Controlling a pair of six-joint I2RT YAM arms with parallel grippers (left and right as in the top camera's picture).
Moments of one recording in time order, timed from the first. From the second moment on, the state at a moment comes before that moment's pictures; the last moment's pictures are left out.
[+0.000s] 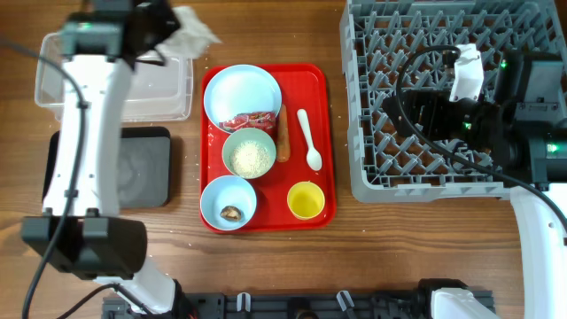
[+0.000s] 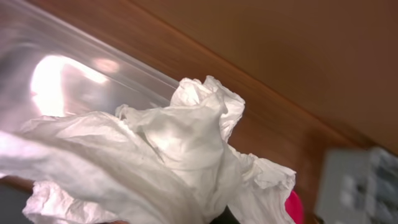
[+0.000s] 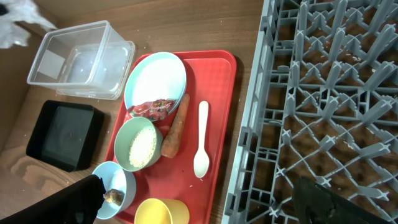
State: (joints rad) left arm -0.04 1.82 1.96 -0.96 -0.06 -0.55; right arm -0.02 1.24 1.40 -1.01 -0.50 0.06
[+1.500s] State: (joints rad) left arm 0.24 2.17 2.05 -1.00 0.03 -0.56; right arm -0.02 1.24 1.40 -0.99 -0.50 0.06
